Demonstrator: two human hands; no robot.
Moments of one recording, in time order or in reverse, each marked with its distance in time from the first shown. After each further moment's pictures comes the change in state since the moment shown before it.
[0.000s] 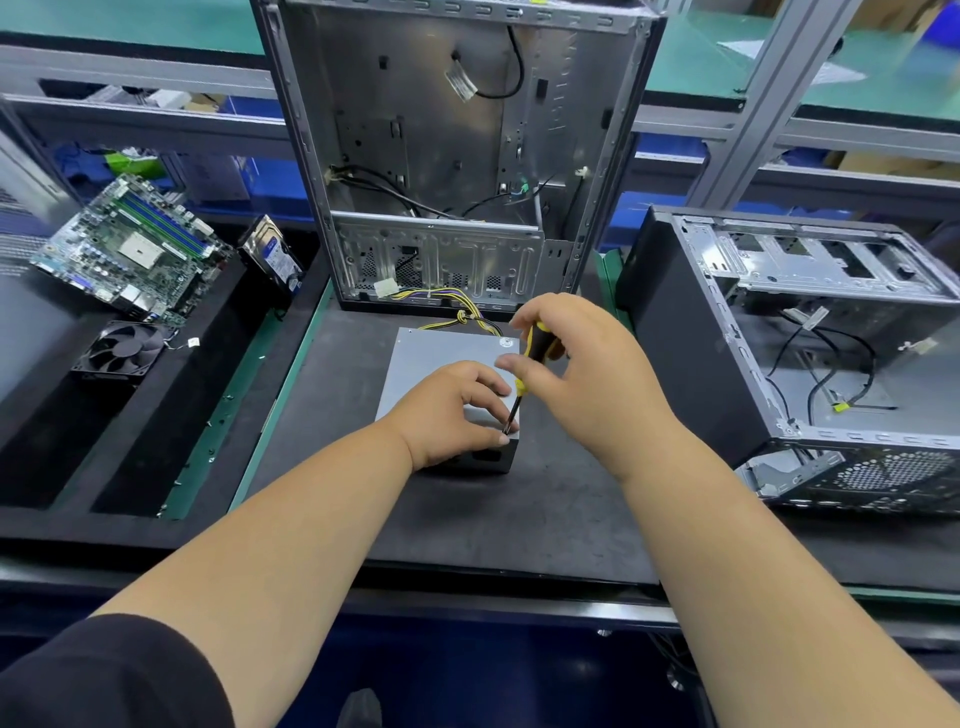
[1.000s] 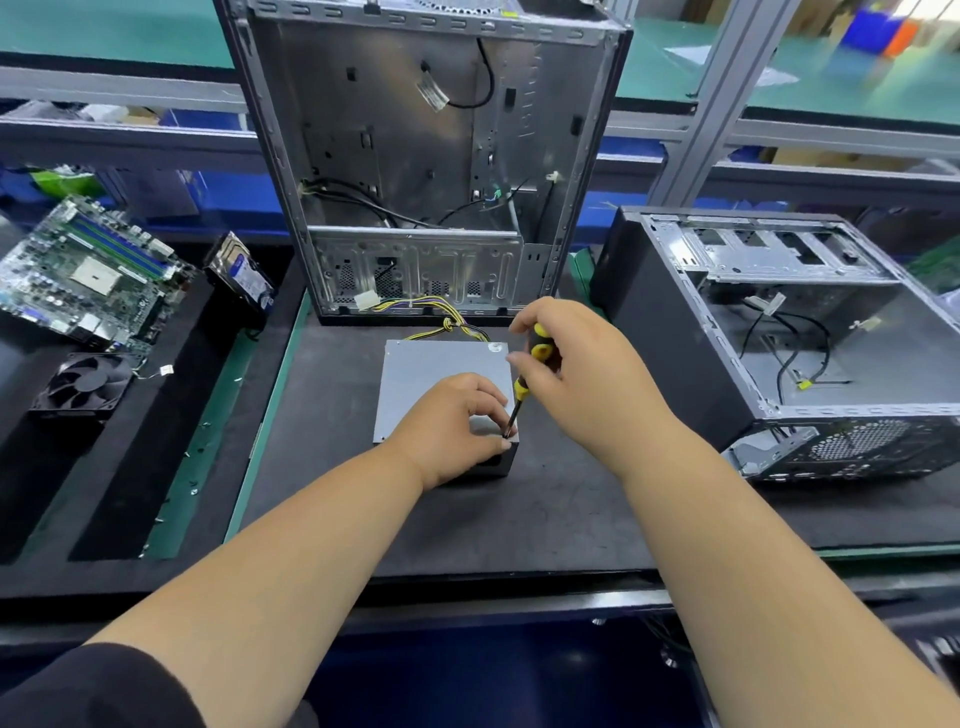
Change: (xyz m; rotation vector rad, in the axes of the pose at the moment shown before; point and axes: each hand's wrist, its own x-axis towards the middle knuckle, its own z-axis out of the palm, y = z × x) left_hand -0.007 0.000 0.005 -0.050 0.032 0.029; right_hand 0.000 -0.014 0.001 -0.103 -0.036 0.134
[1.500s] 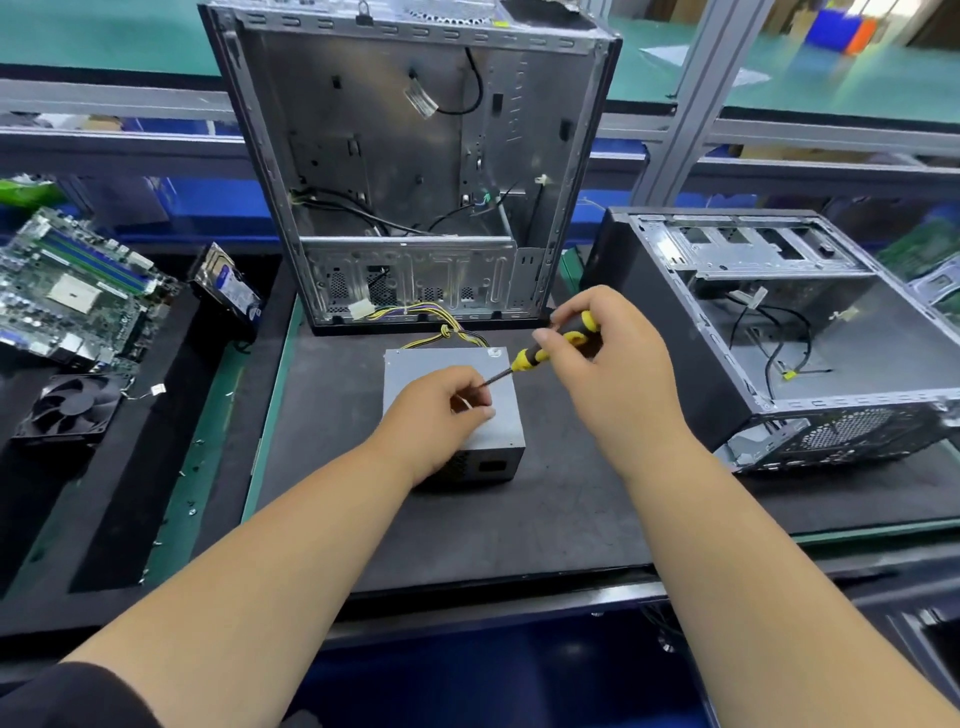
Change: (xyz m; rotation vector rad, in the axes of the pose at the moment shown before) left_hand 0.007 -0.004 -0.020 -0.093 0.050 -0.110; right_hand -0.004 -0.004 -0.002 0.226 0.289 0.257
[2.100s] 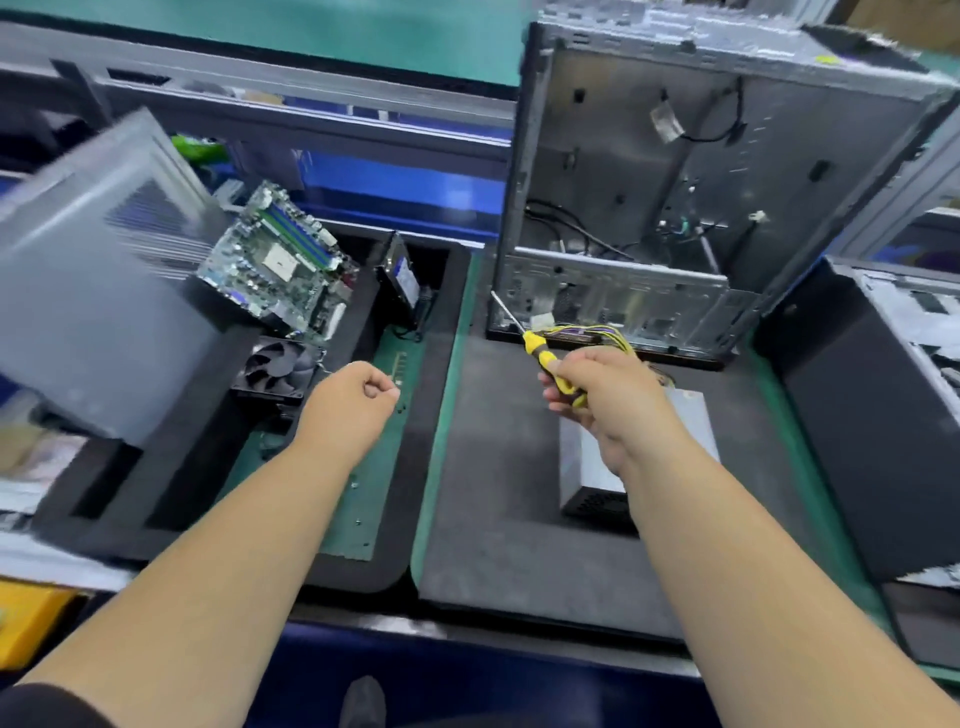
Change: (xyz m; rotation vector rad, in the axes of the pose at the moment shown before) left_hand -0.060 -0.144 -0.196 0.193 0.445 -0.490; right_hand 0.023 -0.079 0.168 0.592 -0.351 0.651
